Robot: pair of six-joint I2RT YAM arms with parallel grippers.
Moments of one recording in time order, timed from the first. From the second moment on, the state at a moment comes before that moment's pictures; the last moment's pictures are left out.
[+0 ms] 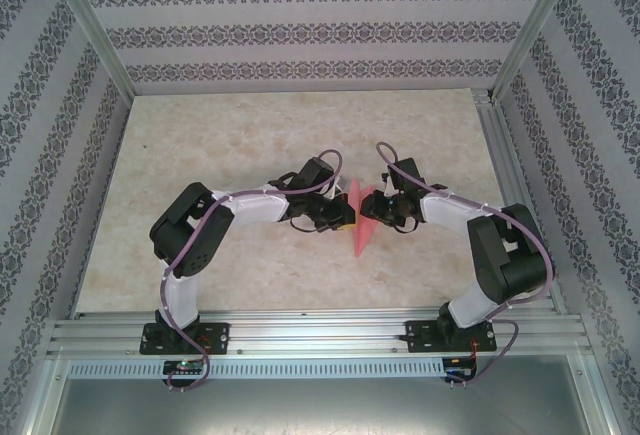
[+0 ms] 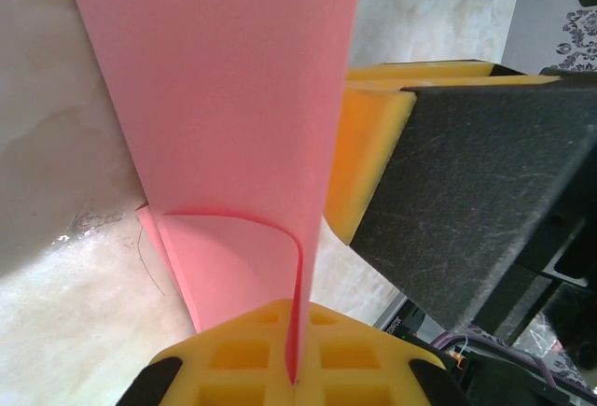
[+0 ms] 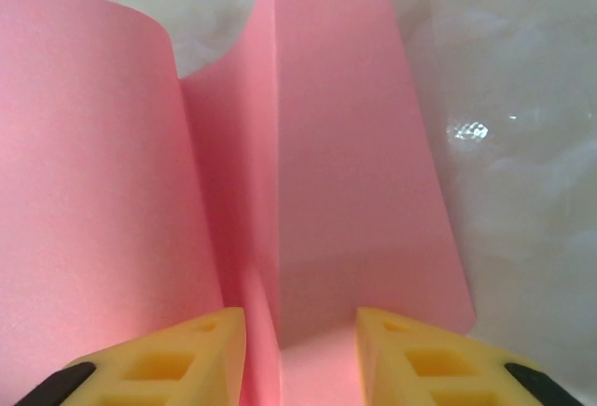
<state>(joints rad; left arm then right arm) -0.75 1.95 1.19 -0.10 0.64 -0.99 0.33 1.59 0.79 -0.29 -0.34 0.58</state>
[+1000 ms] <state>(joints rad) -0.75 1.78 1.14 -0.12 0.60 -0.97 0.39 1.62 0.81 -0.16 -0.48 0.68</state>
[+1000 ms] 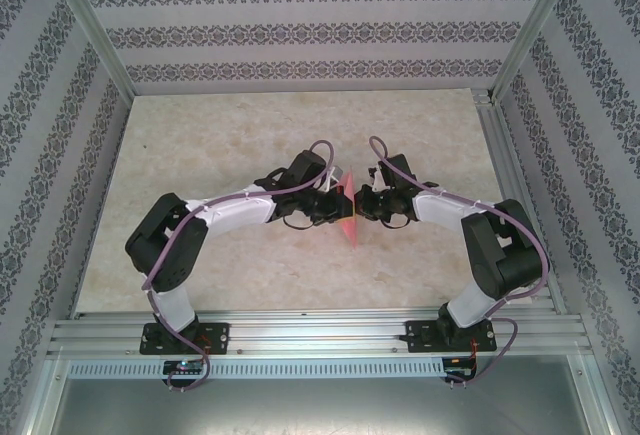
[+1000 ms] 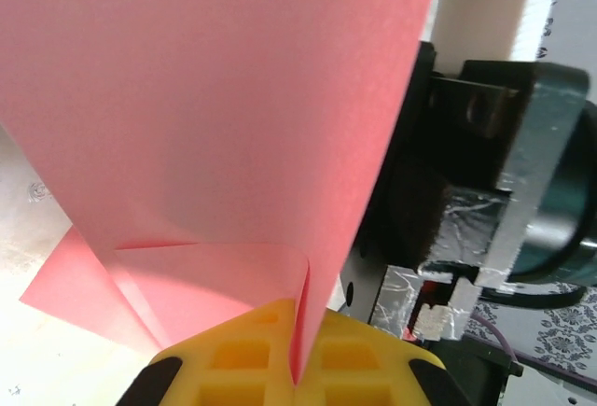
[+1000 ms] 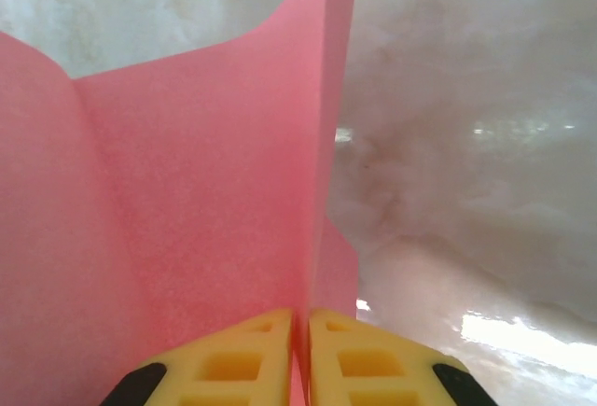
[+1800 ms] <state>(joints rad) -0.77 1.85 1.15 -0.15 0.60 -0.96 0.38 1.63 0.67 -0.02 -0.53 0.71</state>
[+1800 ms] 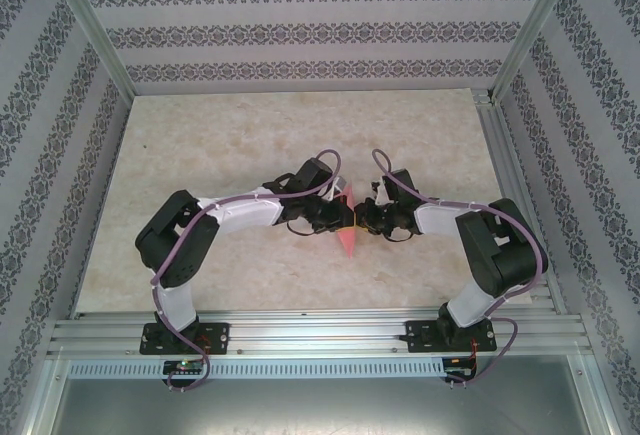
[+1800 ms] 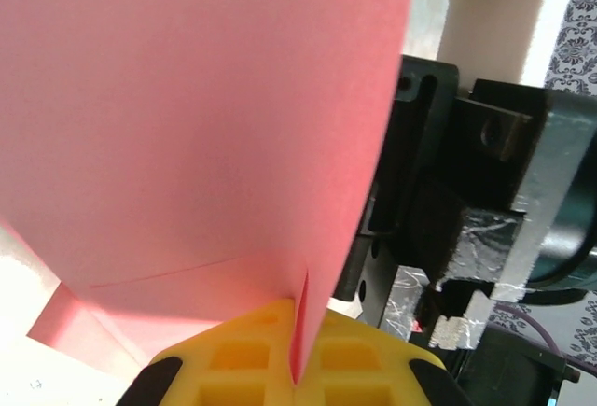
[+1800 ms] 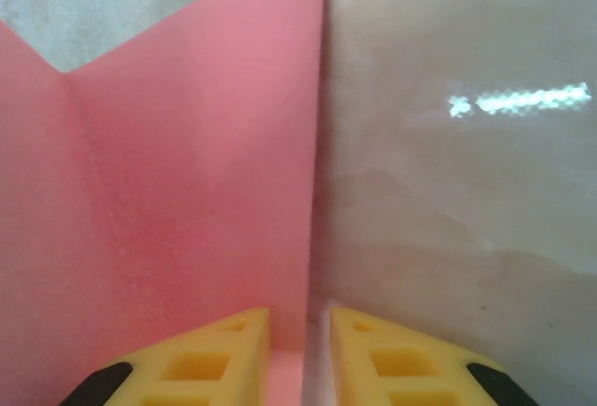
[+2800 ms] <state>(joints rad) -0.77 1.98 1.15 -0.10 0.60 -0.95 0.41 1.30 0.49 -0.19 -0.47 0.65</state>
